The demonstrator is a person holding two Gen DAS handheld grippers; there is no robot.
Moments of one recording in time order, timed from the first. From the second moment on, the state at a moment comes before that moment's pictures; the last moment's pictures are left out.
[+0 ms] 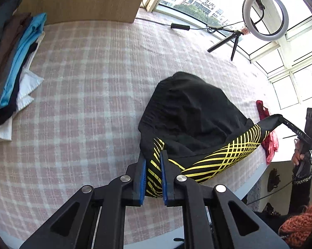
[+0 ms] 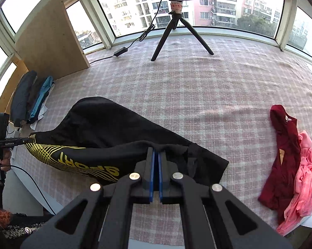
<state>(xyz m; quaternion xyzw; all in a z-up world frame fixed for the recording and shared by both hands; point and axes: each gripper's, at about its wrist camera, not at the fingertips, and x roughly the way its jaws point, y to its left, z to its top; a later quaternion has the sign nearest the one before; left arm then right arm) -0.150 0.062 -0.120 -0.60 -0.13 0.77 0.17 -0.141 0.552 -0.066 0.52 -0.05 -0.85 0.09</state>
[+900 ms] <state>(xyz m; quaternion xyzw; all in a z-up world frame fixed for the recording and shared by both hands) -0.079 0.025 -0.125 -0.64 -0.07 0.76 0.13 -0.094 0.495 -0.098 0.58 -0.05 -0.81 0.10</state>
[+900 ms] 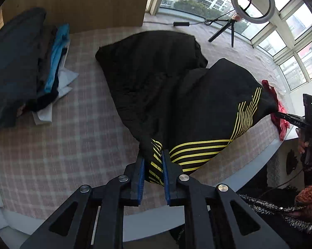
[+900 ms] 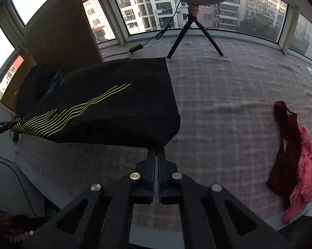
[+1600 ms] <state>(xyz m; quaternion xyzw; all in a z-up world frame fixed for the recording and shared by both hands) -0.183 -0.034 -0.133 -0.62 -0.07 0.78 0.08 -0.336 0.358 -0.191 0.55 0.06 -0.82 0.16</state>
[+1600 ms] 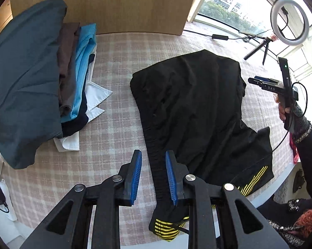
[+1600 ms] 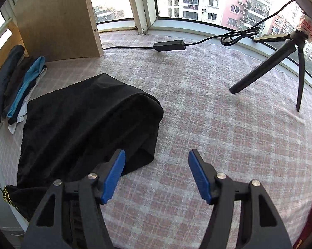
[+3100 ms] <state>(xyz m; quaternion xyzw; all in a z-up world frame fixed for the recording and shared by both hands) -0.270 -0.004 -0.182 -0.62 -0.09 0.77 0.11 -0.270 0.503 -0.187 0.59 -0.06 -0.80 0.08</state>
